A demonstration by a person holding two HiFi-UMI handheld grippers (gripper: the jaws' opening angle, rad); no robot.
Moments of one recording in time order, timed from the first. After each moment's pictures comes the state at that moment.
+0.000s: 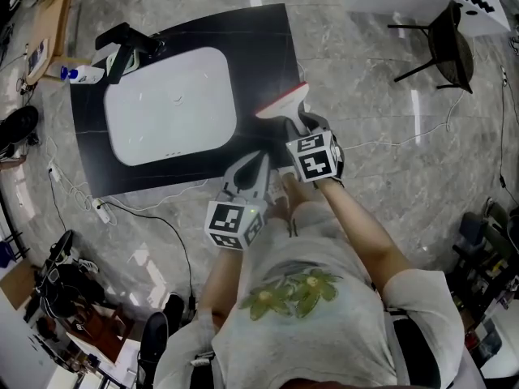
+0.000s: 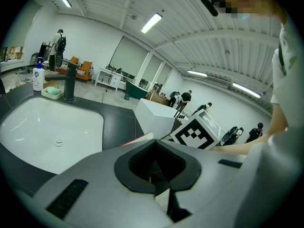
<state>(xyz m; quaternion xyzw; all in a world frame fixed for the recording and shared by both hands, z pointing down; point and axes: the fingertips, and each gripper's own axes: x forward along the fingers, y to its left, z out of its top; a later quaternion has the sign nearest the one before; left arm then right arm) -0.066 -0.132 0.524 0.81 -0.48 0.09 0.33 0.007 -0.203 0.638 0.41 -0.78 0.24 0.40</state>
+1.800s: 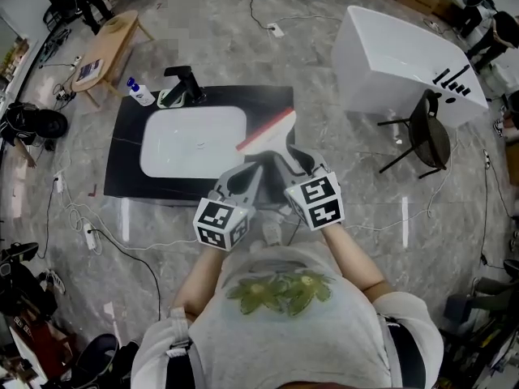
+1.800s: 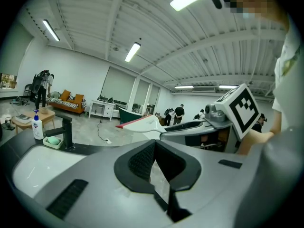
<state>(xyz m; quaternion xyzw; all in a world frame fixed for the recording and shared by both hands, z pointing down) -0.074 -0.125 0.383 0.85 -0.50 0.03 0.17 -0.037 -0.166 0.385 0.34 -0.91 0.06 0.23</state>
